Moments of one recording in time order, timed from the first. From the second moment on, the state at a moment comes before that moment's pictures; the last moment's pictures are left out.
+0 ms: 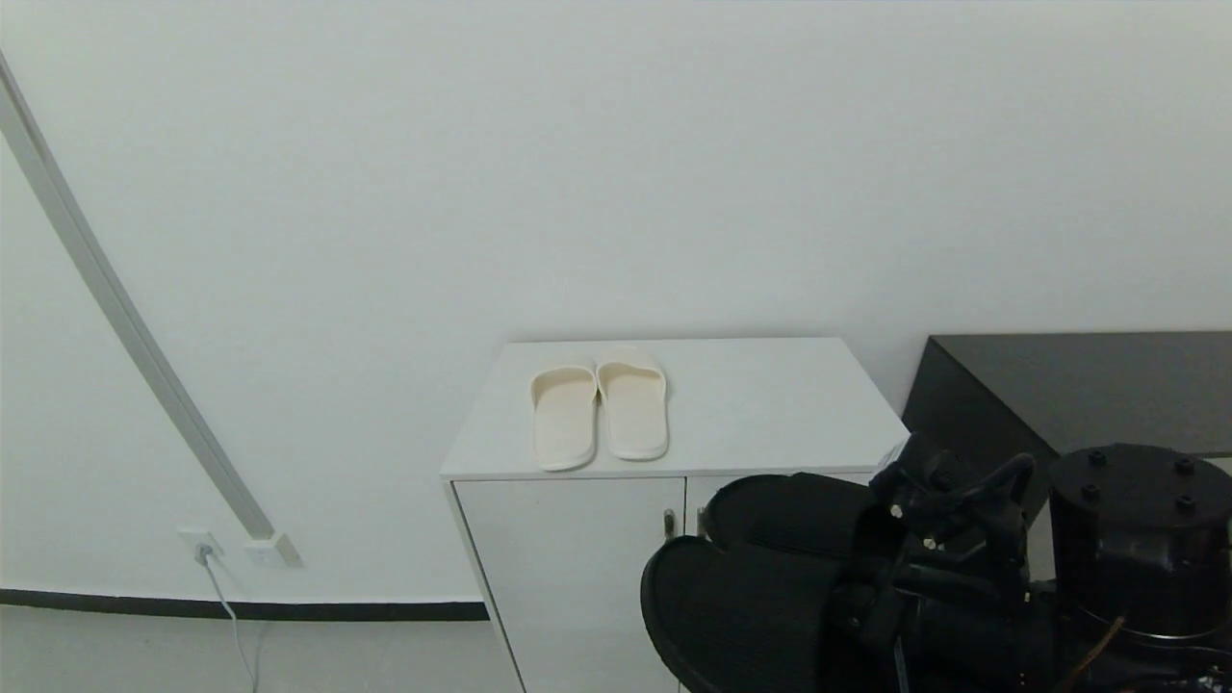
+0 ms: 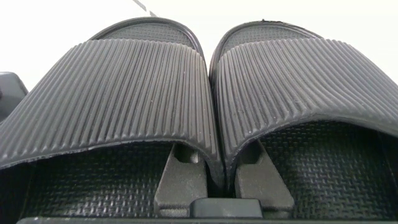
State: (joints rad) left arm 0.00 0.00 0.00 0.00 -0.02 0.00; right arm 0.82 1.52 -0.49 -0.70 0.07 0.04
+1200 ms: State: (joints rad) left arm 0.00 0.00 0.00 0.00 -0.02 0.00; right arm 0.82 1.56 -0.47 -0.75 0.07 0.04
